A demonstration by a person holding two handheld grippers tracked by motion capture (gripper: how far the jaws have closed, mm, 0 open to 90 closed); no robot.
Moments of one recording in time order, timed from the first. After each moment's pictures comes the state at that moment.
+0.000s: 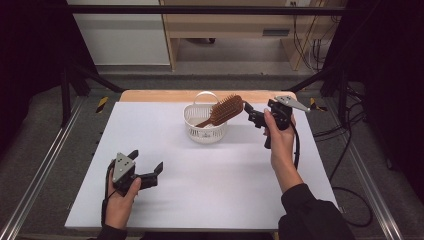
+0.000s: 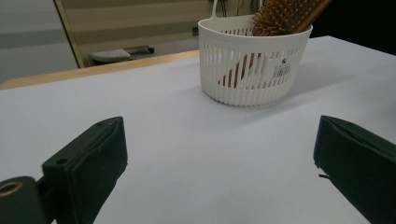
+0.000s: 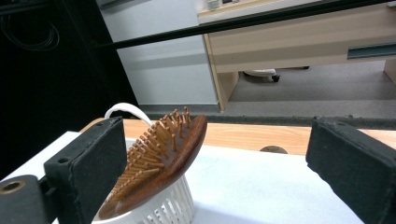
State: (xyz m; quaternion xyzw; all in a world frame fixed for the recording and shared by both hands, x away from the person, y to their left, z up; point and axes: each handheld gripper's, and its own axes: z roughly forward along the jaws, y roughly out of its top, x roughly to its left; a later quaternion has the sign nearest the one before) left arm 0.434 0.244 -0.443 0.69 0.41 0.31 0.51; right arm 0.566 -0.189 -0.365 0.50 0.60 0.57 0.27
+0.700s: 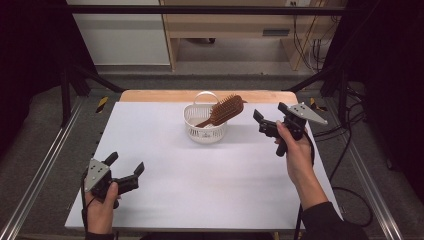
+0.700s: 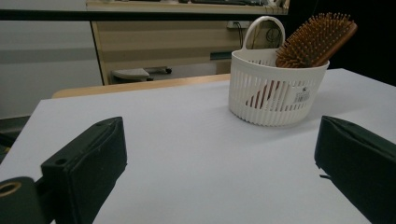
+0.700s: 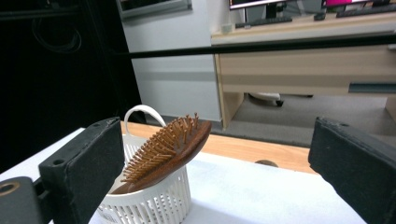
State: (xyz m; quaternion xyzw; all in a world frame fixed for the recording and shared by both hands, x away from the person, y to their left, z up) left arm 0.409 0.288 -0.433 0.64 0.43 0.34 0.54; right arm 0.523 -0.213 -0.354 0.44 0.60 0.59 0.31
